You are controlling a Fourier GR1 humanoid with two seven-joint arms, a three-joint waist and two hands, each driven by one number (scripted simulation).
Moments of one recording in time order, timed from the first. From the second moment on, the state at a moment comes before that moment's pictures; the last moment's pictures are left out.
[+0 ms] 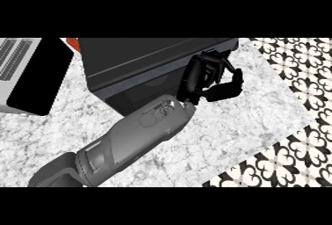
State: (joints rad) left arm -1.12 0.00 -0.83 -0.81 0.82 0.72 -0.31; right arm -0.07 -0.77 -0.32 -1.70 -0.86 0.63 -0.31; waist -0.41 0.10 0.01
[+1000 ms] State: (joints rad) left arm -1.16 0.00 -0.94 -0.79 0.92 0.57 -0.35; right arm 0.00 -0.82 -0.44 -1.70 -0.94 0.60 -0.28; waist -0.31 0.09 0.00
